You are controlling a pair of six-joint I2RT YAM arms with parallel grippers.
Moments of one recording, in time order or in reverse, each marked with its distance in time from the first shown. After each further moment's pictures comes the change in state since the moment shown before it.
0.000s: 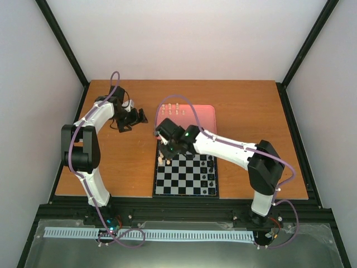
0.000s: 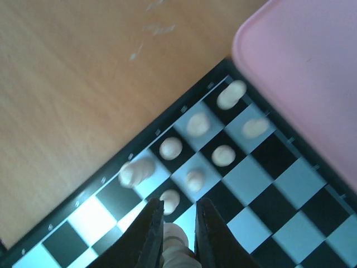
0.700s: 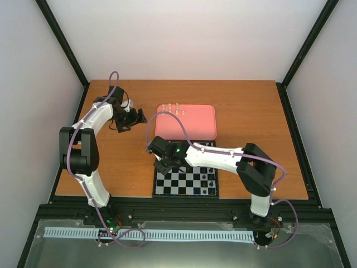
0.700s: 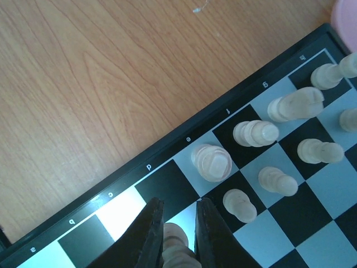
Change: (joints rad) left arm 0.000 -0.037 -0.024 0.008 -0.016 -0.001; right arm 0.147 0.038 -0.138 0.120 0.027 0.005
